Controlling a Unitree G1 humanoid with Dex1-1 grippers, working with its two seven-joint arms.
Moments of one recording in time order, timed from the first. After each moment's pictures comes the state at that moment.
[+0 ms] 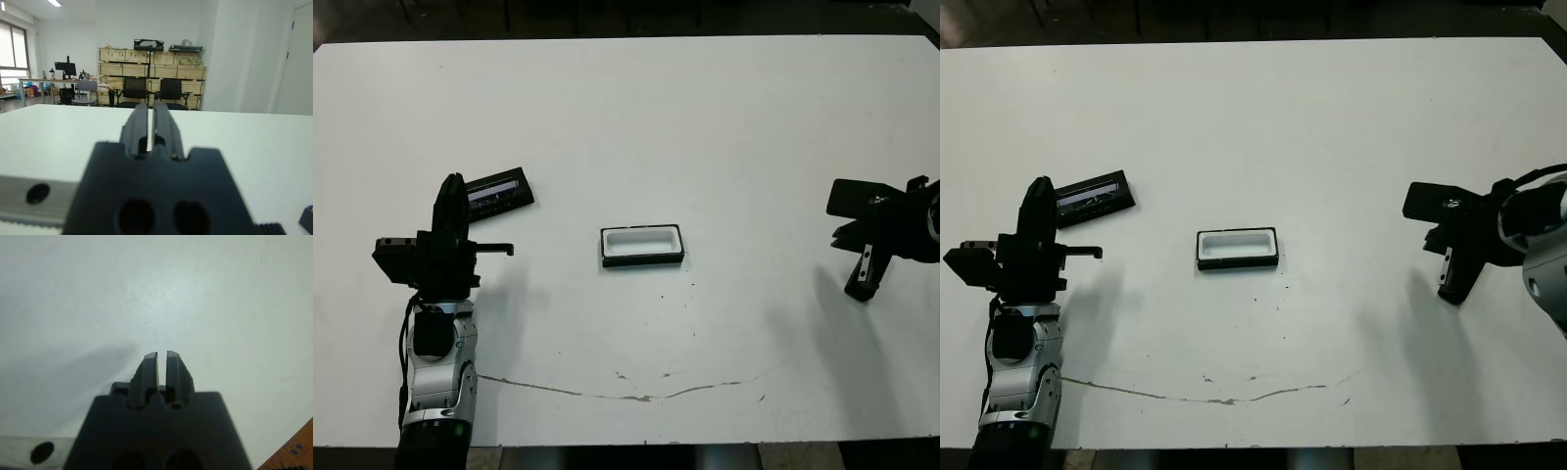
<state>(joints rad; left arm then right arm) -0.08 0.13 0.15 0.14 -0.15 -0.50 -0.12 -0.48 -1.10 0.26 -0.22 -0.30 0.74 1.24</state>
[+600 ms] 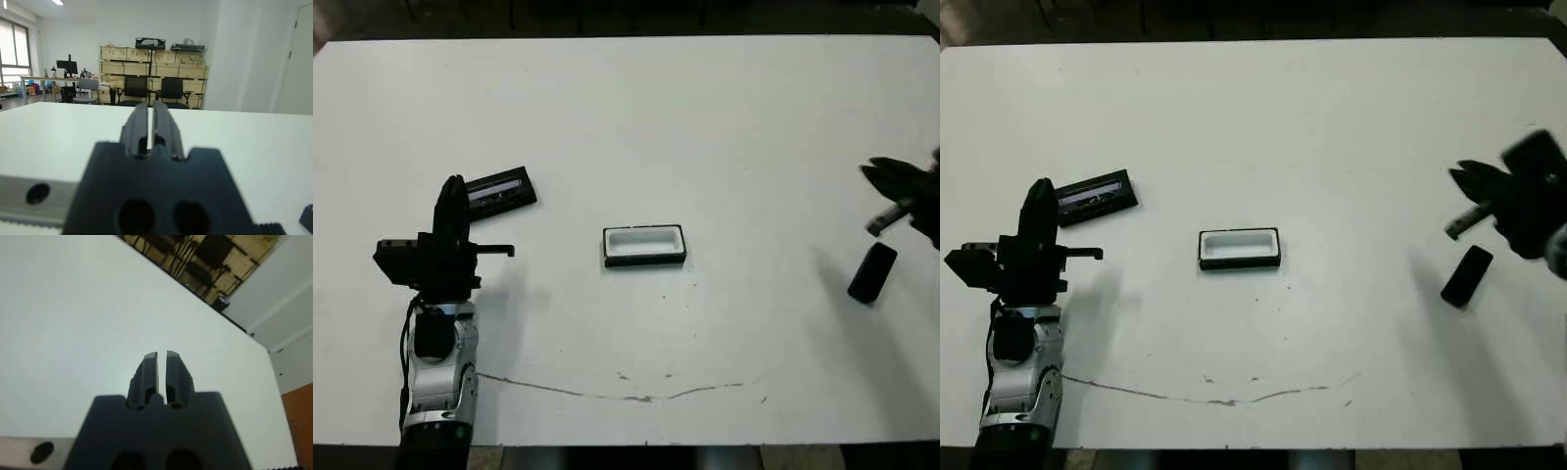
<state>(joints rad) -0.07 0.13 0.15 0.13 -0.16 -0.50 -0.13 -0.14 -0.77 -0.41 -0.26 0.08 0.46 0.73</state>
